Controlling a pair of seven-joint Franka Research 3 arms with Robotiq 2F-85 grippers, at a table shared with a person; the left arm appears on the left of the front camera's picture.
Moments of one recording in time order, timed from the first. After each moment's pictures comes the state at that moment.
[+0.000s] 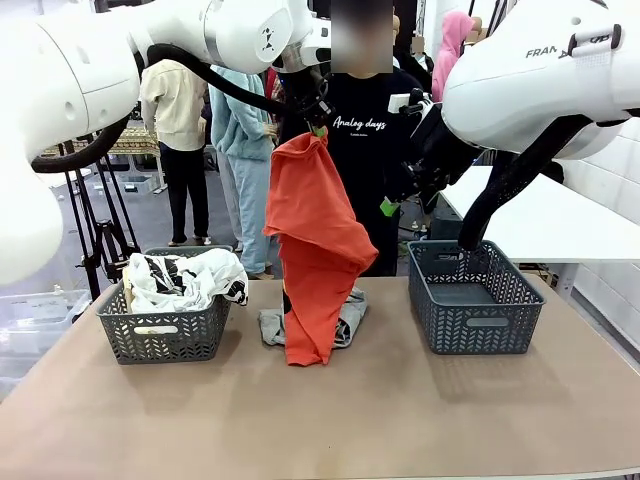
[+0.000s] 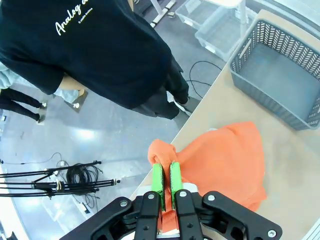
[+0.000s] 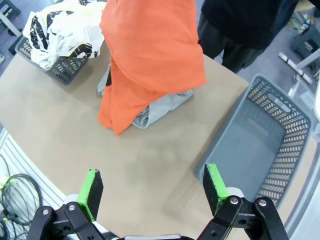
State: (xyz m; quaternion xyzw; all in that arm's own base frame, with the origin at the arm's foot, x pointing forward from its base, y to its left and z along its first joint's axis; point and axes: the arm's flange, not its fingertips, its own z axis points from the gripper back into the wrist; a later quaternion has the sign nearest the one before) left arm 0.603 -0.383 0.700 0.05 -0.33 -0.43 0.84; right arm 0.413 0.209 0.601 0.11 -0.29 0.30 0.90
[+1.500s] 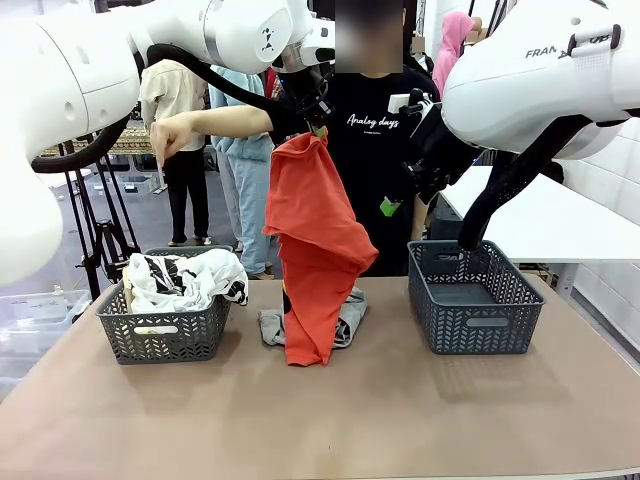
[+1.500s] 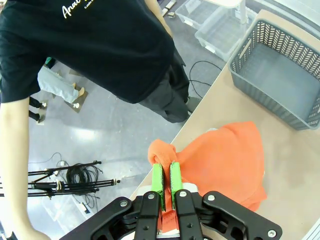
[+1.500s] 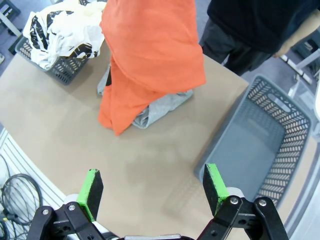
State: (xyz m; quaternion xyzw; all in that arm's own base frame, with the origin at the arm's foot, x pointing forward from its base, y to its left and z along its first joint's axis) left arm 0.603 -0.383 0.700 0.05 -0.33 -0.43 0.84; right arm 0.413 0.209 0.601 0.11 -0.29 0.30 0.90
